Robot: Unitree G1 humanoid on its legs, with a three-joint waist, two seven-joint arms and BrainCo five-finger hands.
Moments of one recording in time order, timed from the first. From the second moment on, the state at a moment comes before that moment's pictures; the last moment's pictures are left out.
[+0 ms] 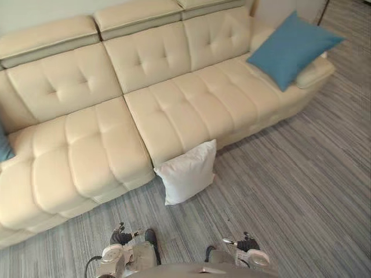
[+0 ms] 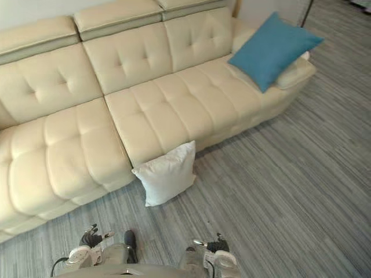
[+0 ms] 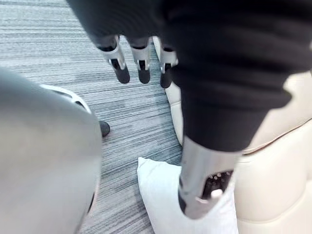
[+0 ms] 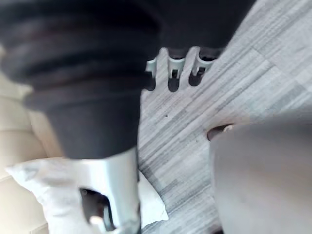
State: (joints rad) left arm 0.05 0.03 0.24 0.98 -0.04 -0.09 0.08; right arm 0.05 0.03 -0.24 0.90 0.01 -0.04 -0.11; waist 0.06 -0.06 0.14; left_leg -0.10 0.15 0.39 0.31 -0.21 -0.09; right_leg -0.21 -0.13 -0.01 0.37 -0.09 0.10
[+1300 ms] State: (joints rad) left arm 0.06 0.01 0.23 0.99 -0.04 -0.07 0.06; right arm 0.05 0.01 -0.22 0.88 0.00 -0.03 -0.11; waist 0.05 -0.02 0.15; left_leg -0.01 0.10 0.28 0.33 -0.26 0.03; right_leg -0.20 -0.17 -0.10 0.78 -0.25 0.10
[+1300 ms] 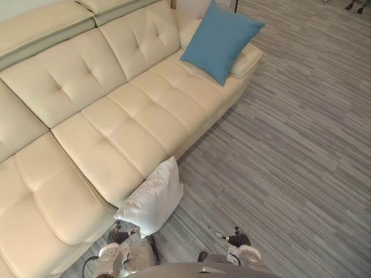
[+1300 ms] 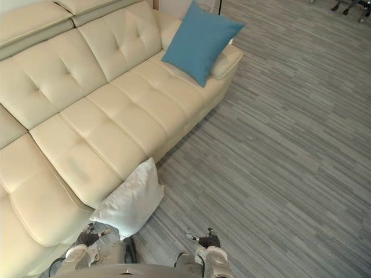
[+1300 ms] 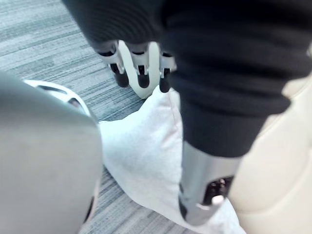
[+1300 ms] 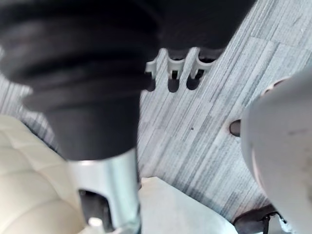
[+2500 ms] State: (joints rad) left arm -0.02 0.01 0.22 0.96 -0.06 -0.07 0.09; right arm -0.01 0.02 -0.28 0.88 0.03 -0.01 -0.14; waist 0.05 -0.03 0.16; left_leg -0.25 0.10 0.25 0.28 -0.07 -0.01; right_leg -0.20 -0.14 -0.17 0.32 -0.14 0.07
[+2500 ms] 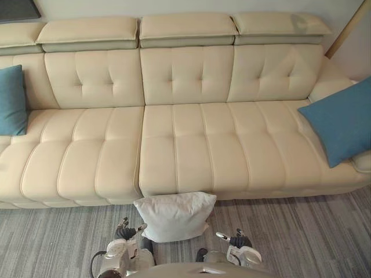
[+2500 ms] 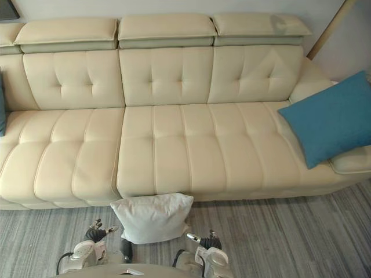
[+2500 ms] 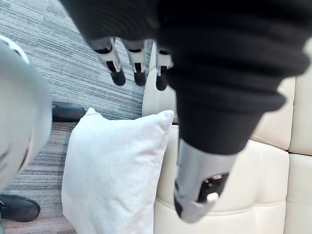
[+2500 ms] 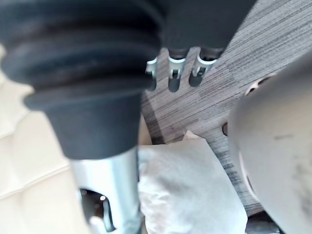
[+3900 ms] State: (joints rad) left arm -0.91 0.00 0.09 0.76 -0.19 -0.13 0.35; right arm -1.00 -0.13 -0.16 0.77 0.13 -0.04 -0.43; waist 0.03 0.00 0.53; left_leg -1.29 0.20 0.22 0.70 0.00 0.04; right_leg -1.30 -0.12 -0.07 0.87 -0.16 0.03
